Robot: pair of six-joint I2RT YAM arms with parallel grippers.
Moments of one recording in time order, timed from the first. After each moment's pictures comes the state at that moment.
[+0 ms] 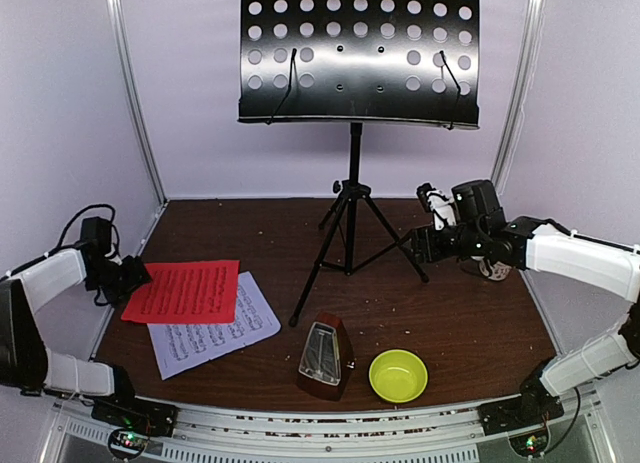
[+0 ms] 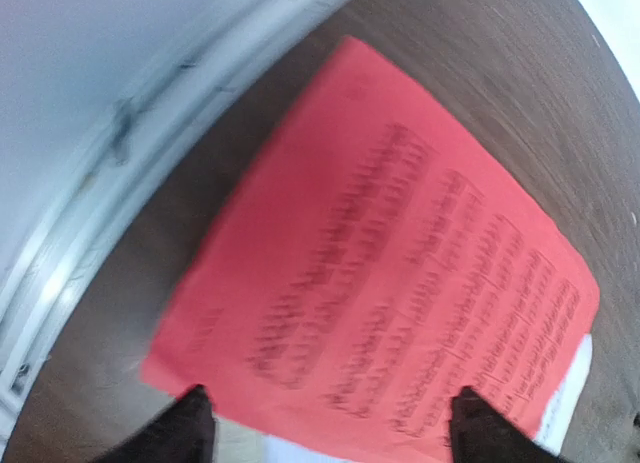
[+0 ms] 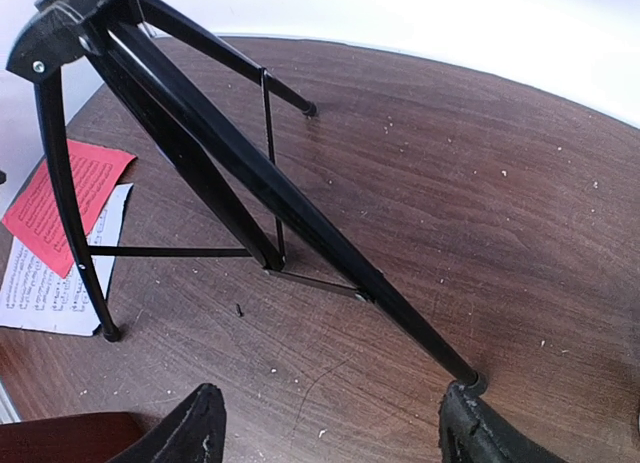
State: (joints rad) left arm 0.20 1.20 0.70 -0.53 0.10 -0.50; right arm 0.55 1.31 0.93 -0.23 -0.07 0.19
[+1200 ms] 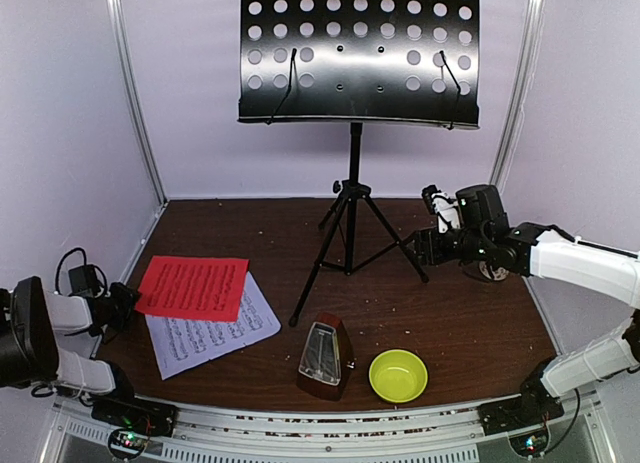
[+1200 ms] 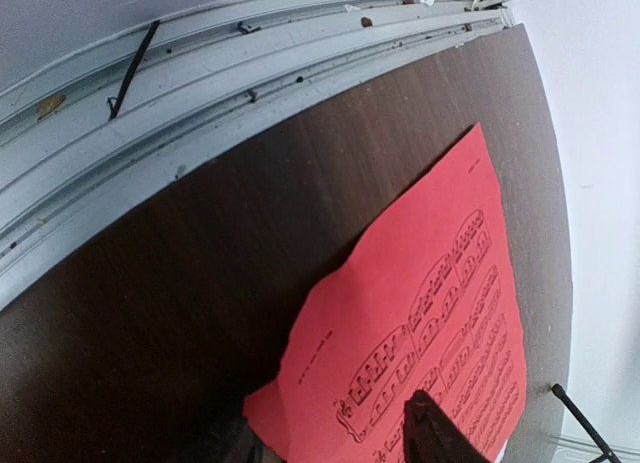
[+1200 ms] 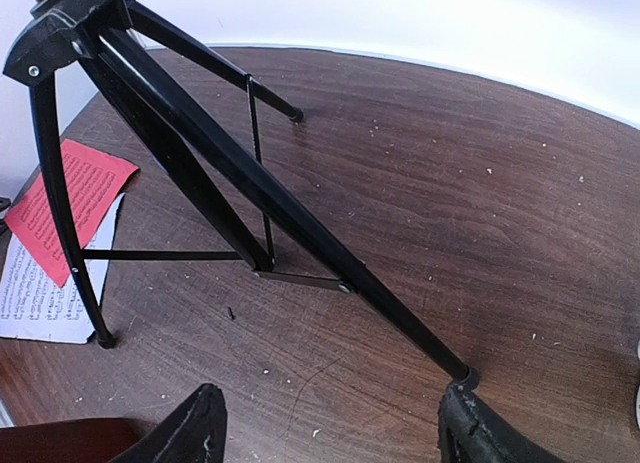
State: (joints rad) left arm 0.46 1.21 0.27 0.16 0.33 -0.81; right arm 0.56 1.27 0.89 -0.19 -0.02 0.21
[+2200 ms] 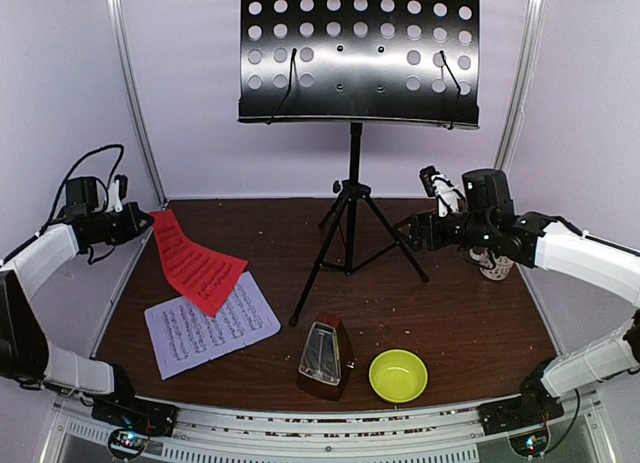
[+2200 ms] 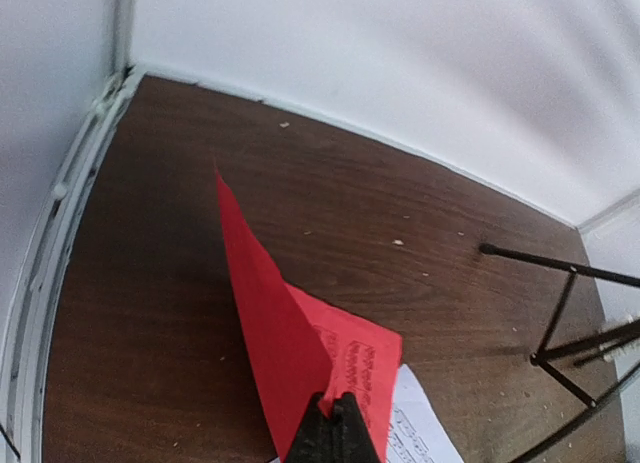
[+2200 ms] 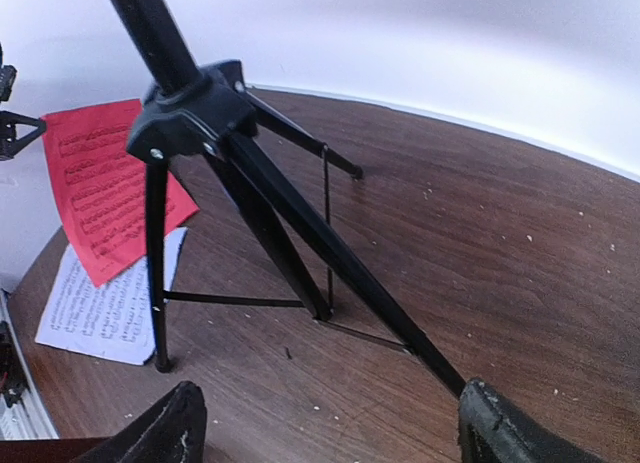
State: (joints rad) left arm 0.23 1.25 0.90 -0.26 0.50 -0.25; right arm 0.56 1.26 0.96 -0.18 -0.11 0.20
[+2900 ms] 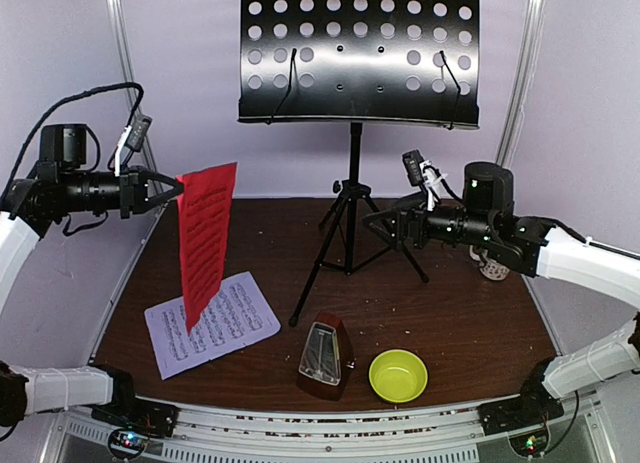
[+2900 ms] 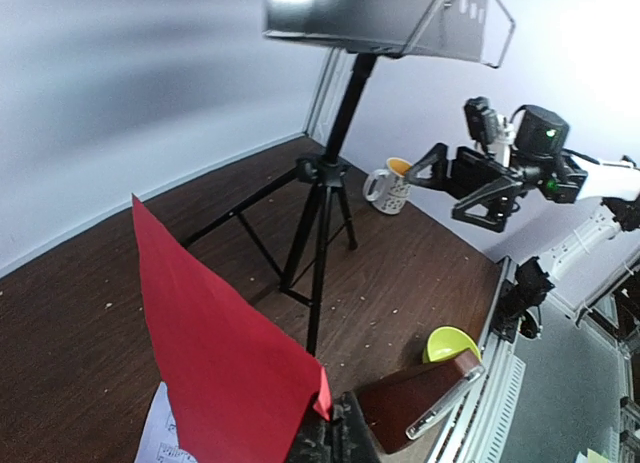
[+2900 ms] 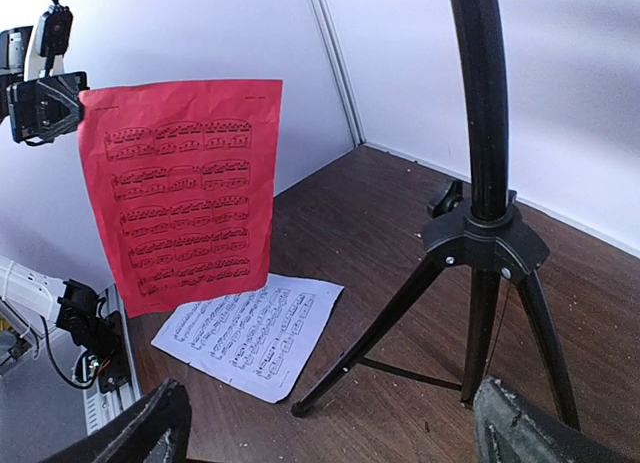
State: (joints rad) left arm -0.16 1.02 1.31 -0.74 0.85 0.04; right arm 0.69 1.23 0.96 0.05 -0.33 0.21
